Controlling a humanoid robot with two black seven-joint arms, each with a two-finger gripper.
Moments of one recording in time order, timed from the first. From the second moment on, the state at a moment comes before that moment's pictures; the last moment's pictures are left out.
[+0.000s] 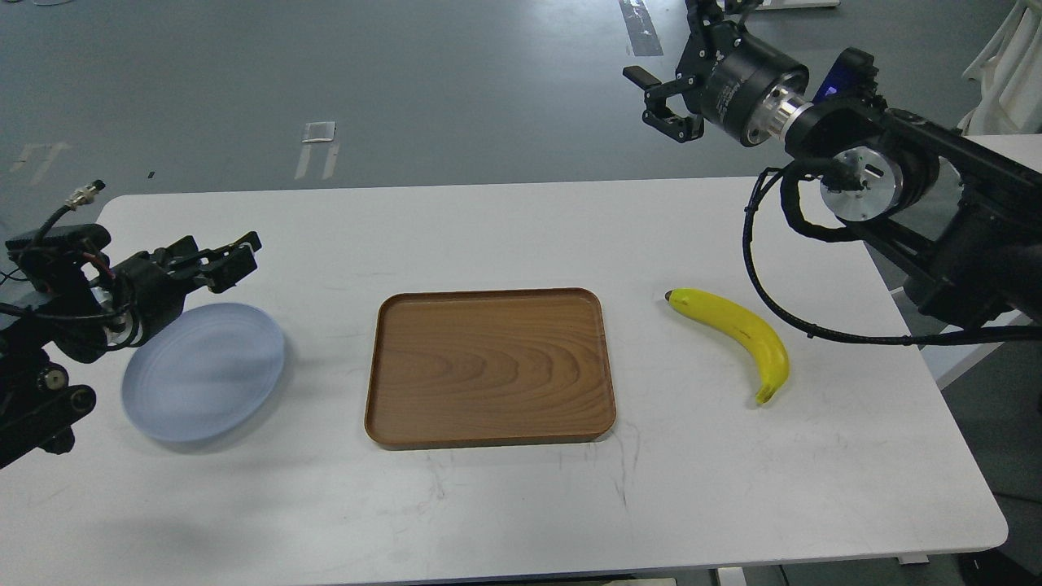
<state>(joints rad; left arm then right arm) -0.64 0.84 -0.35 -1.10 1.48 0.20 -0.17 1.14 -0.50 0.44 1.13 0.01 0.08 0.11</state>
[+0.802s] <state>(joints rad) -0.48 0.81 -0.28 -0.89 1.44 0.25 -0.19 1.22 -0.50 0.42 1.13 0.03 0.08 0.10</state>
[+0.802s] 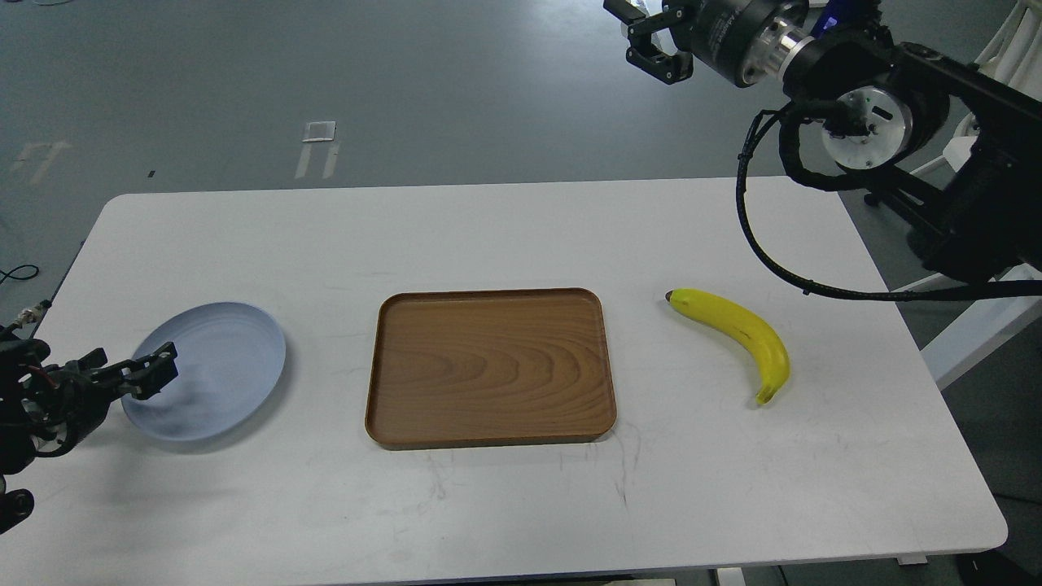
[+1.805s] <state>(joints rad) -0.44 0.81 -0.29 -0.88 1.43 0.26 -0.30 1.19 -0.50 0.42 1.12 0.03 0.08 0.11</state>
